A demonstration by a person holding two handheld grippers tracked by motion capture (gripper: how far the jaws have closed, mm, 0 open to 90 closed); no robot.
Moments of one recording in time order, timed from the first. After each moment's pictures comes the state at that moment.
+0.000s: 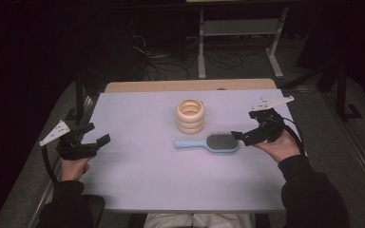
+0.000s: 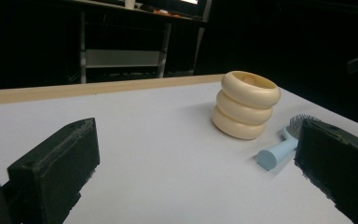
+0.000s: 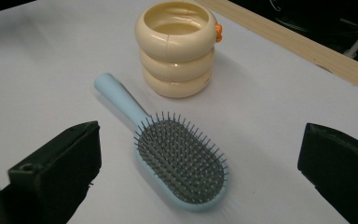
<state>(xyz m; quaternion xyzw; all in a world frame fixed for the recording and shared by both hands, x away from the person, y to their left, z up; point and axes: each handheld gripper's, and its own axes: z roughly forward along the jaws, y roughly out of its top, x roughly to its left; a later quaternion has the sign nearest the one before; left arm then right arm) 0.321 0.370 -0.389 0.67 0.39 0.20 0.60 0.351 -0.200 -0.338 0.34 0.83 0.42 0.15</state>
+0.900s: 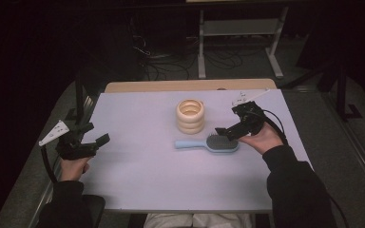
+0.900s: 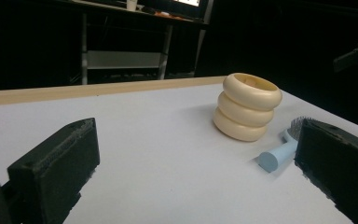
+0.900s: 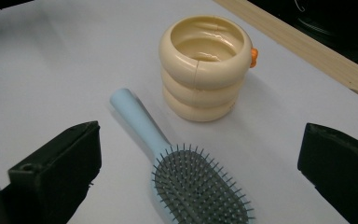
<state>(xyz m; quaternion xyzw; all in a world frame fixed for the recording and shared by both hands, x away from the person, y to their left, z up) 0.321 0.372 -0.389 0.67 0.39 0.20 0.60 0.372 -0.156 -0.330 0.31 0.85 0.40 0.13</state>
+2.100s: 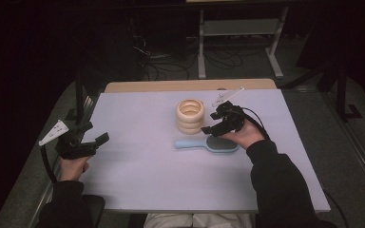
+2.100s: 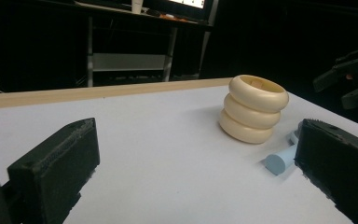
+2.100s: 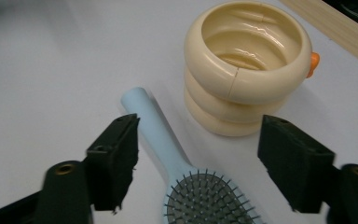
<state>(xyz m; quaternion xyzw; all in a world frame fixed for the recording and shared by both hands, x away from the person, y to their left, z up) 0.323 0.373 -0.389 0.66 0.39 0.21 0.60 0.399 -0.115 -0.352 0.27 0.88 0.38 0.09</state>
